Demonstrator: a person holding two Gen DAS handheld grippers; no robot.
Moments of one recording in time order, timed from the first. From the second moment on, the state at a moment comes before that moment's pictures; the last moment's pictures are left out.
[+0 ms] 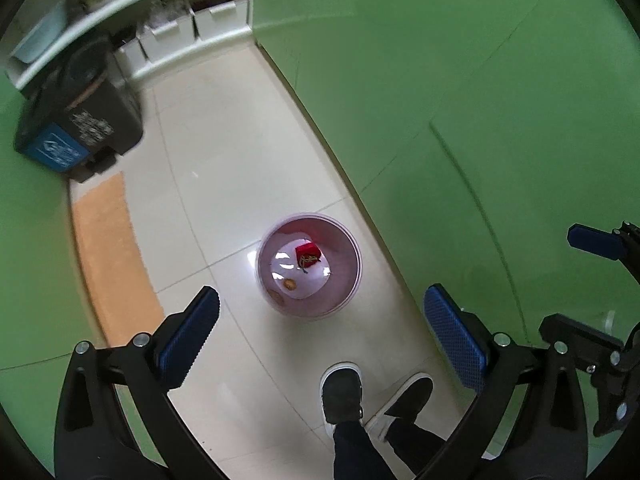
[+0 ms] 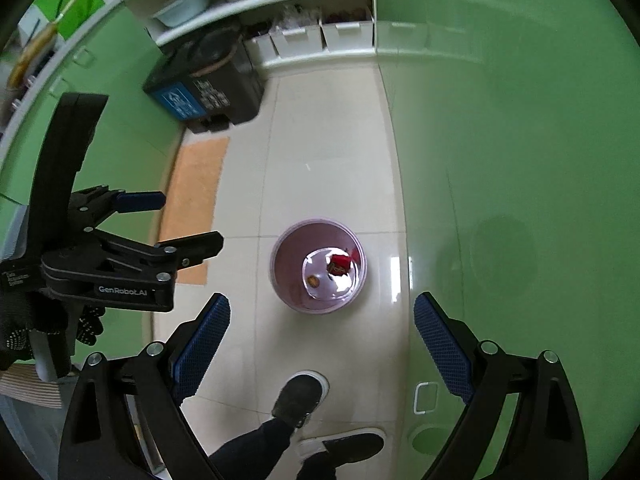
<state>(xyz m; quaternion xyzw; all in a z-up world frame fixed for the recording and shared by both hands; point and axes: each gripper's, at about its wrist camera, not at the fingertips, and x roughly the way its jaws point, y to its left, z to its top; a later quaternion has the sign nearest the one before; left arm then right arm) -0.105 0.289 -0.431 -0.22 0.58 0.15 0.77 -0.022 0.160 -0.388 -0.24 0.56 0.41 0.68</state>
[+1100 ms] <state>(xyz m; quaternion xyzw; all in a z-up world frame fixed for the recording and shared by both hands) -0.087 0.194 -0.052 -0.12 0.41 0.11 0.90 0.001 -0.034 -0.053 -0.10 0.41 0.29 0.86</state>
